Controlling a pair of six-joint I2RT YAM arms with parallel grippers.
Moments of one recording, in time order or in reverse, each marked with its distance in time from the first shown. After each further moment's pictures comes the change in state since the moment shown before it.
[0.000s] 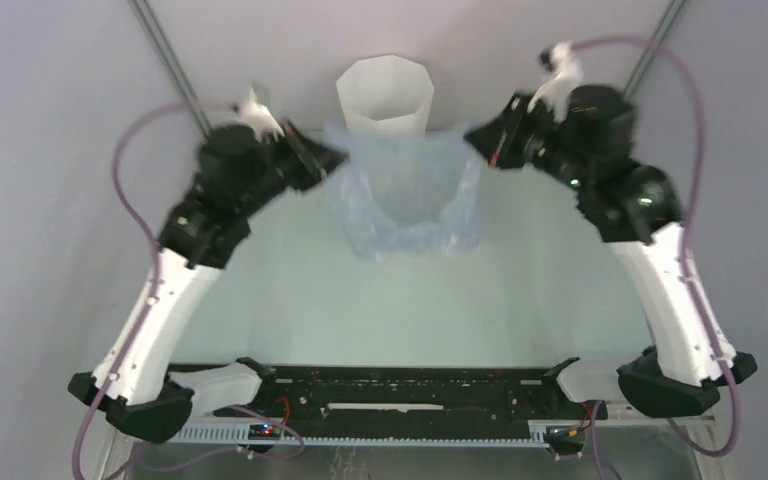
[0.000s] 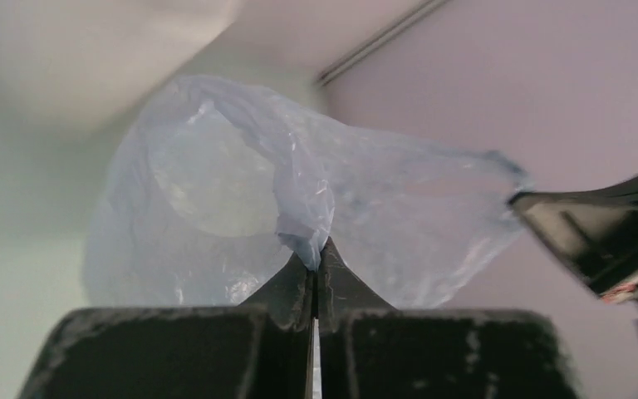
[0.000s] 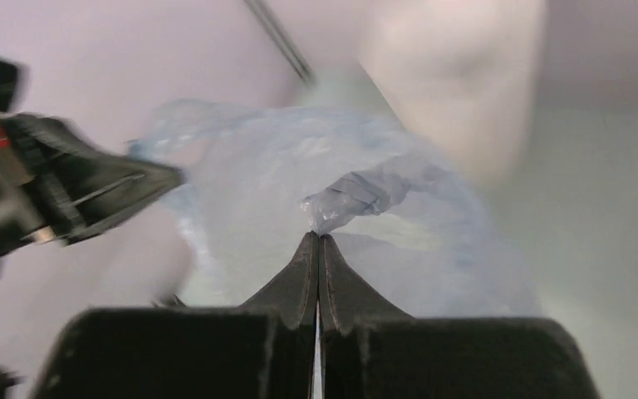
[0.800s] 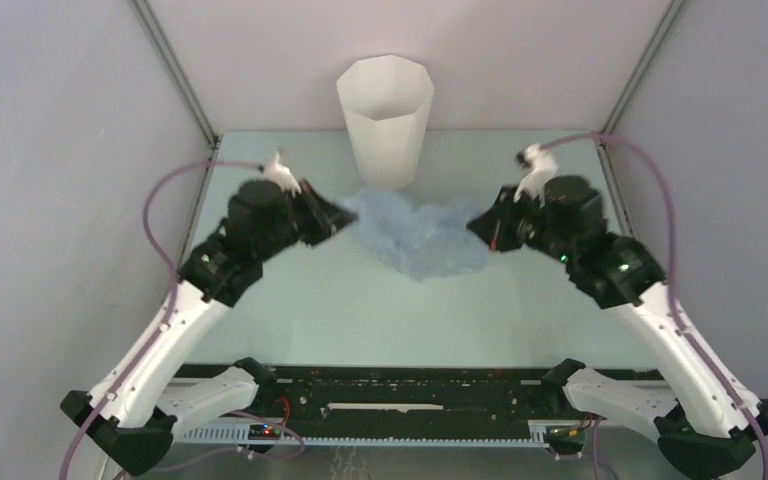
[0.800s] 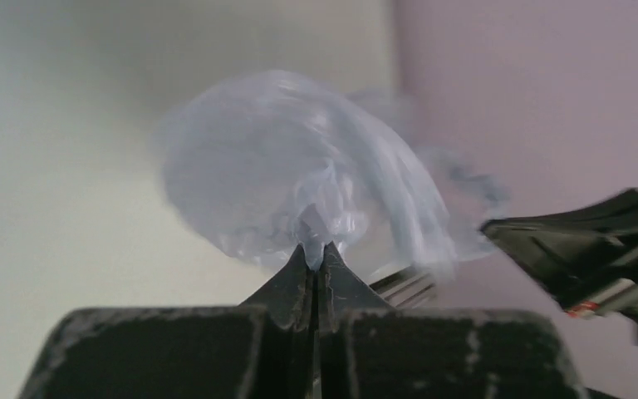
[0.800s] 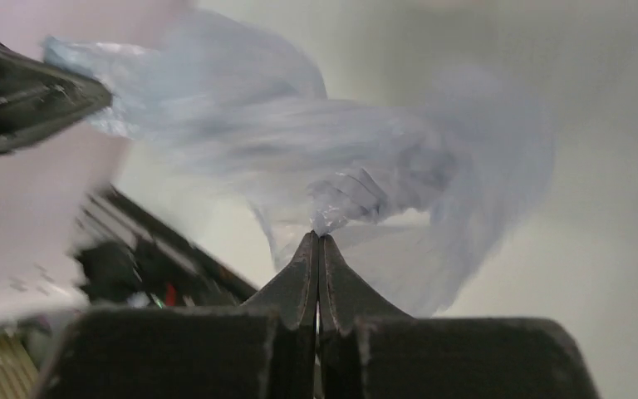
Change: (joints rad) left arm -0.090 -0.198 -0.395 0.019 -0.029 -0.066; right arm 0.142 -0.338 -0.622 0.055 0.046 -0.016
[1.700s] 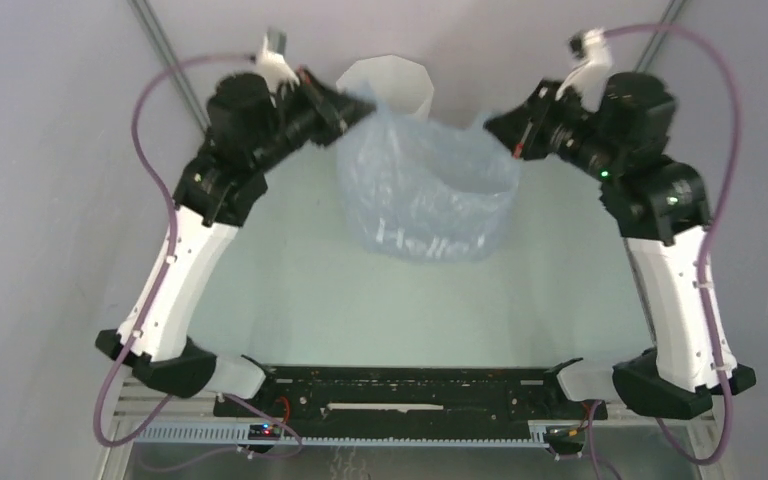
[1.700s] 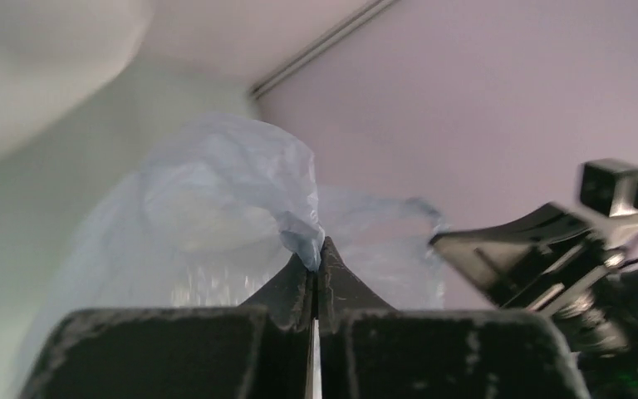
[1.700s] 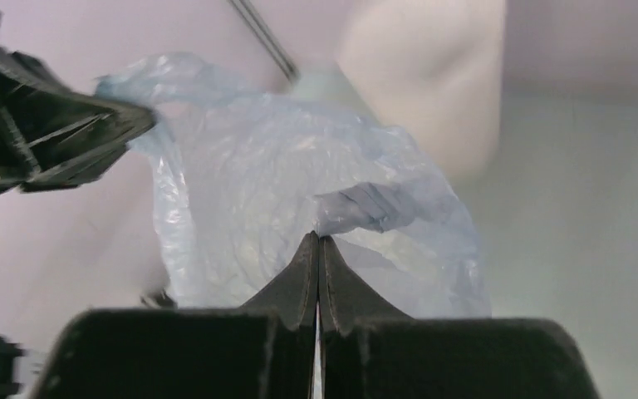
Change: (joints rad) left arm 0.055 0.394 0.712 0.008 0.087 0.000; right arm -0.246 0.330 0.719 -0.122 -0.146 -0.036
